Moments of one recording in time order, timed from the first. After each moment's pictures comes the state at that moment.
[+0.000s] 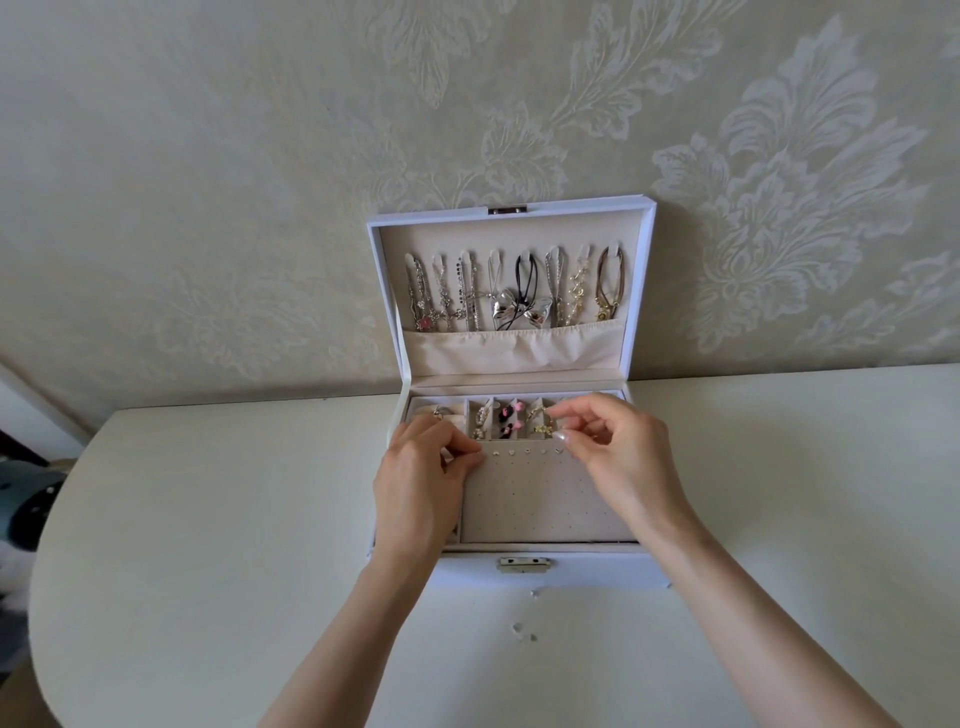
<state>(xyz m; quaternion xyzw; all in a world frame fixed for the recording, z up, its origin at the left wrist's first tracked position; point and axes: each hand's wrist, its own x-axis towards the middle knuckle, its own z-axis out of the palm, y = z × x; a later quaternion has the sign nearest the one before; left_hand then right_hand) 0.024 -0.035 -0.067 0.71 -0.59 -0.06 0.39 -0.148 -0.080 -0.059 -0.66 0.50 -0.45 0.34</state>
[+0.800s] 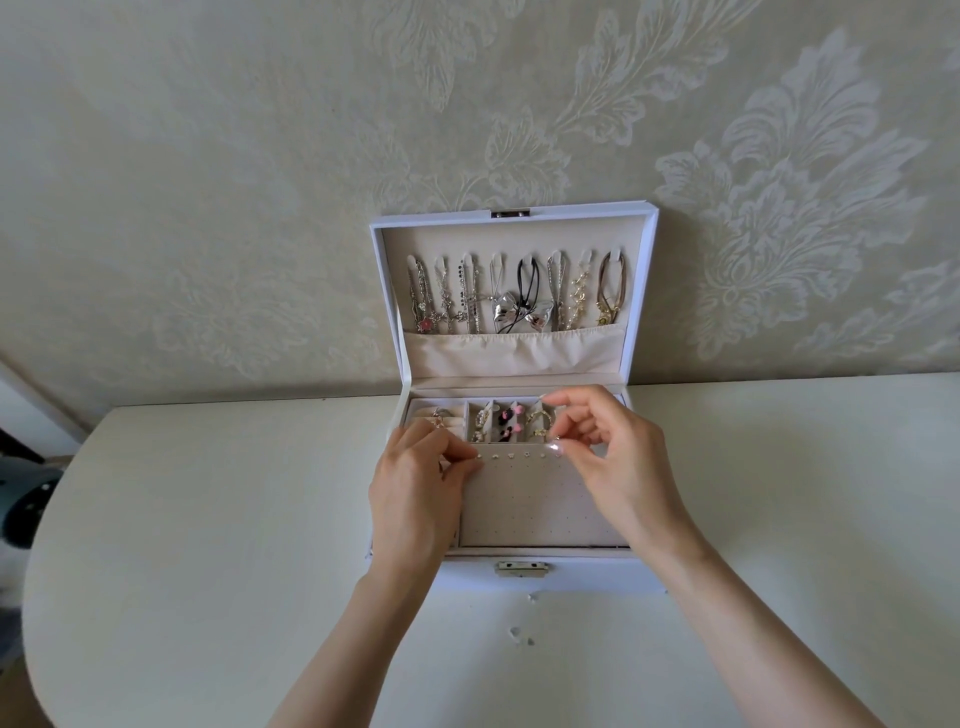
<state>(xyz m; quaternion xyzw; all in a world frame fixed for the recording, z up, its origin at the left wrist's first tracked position) 0.024 -0.030 -0.069 0.71 -0.58 -0.04 0.39 -0.148 -0.074 -0.055 -0.70 0.41 -0.48 0.32</state>
